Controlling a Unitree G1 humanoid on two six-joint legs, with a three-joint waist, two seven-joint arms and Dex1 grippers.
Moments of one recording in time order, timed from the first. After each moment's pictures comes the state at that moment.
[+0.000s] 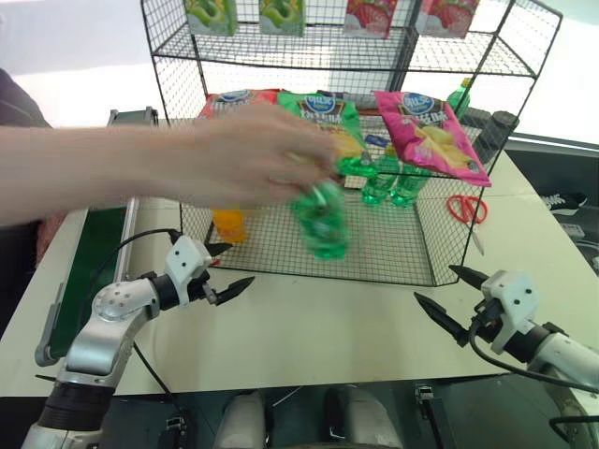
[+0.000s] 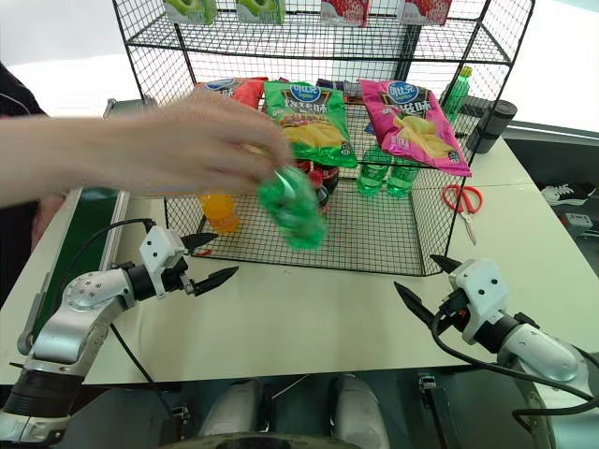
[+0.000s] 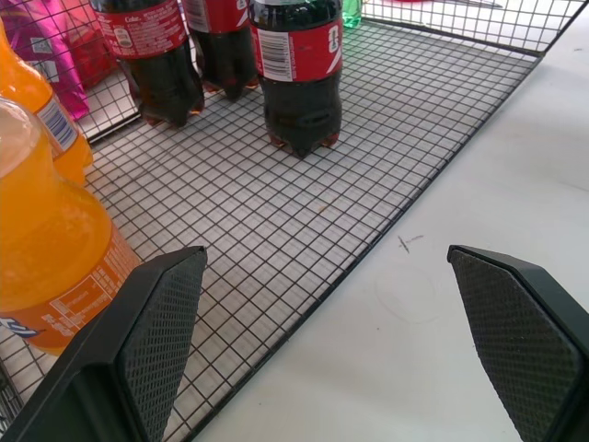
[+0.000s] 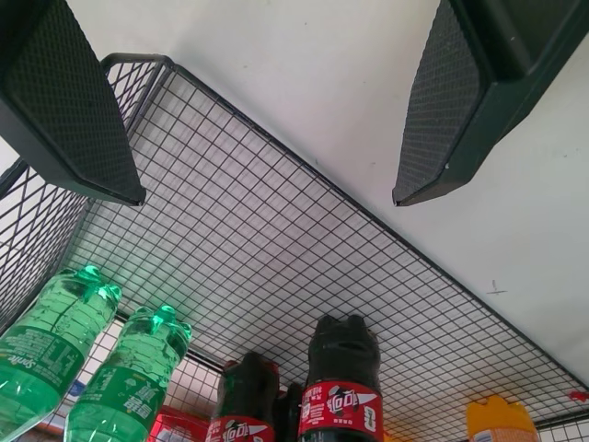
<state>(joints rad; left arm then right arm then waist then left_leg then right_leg) -0.08 0.62 0.02 -0.14 -0.31 0.19 -0.85 0.36 -0.60 -0.35 -0.49 0.38 0.30 0.68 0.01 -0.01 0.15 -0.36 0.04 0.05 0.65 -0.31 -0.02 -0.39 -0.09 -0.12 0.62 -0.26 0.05</state>
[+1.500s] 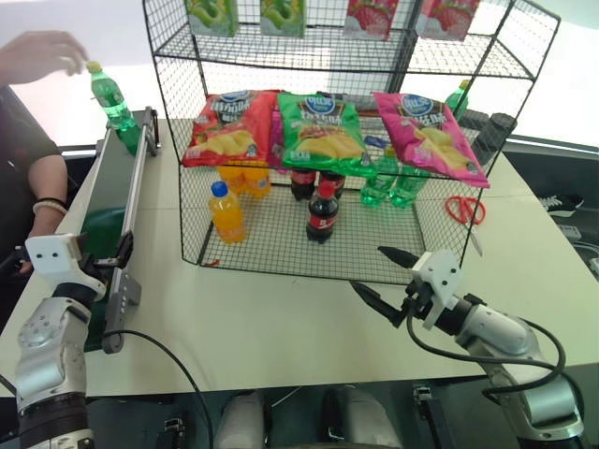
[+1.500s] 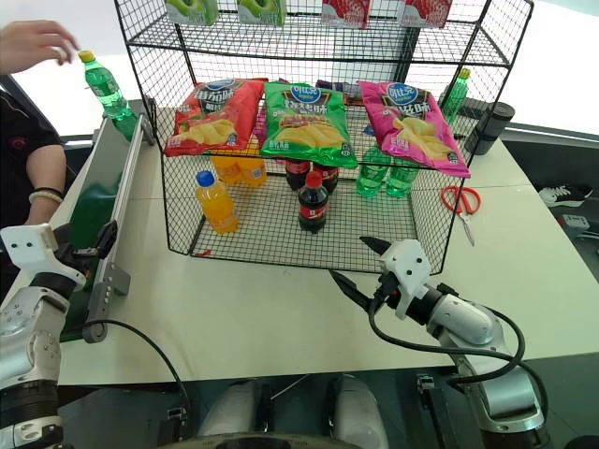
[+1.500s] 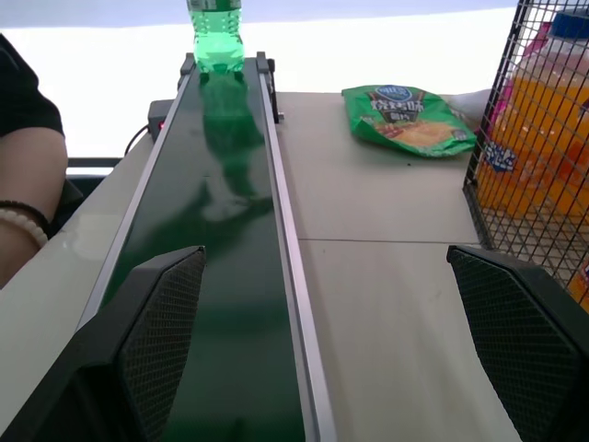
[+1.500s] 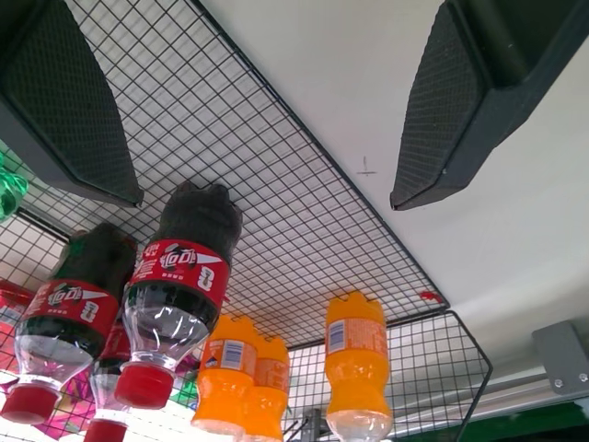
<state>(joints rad) -0.07 0.49 0.50 0.12 -0.42 0.14 -0.36 0.12 -0.52 -0.04 -0.51 0.33 0.31 0.64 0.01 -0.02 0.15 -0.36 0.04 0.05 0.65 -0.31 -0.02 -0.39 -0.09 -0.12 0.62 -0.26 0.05</state>
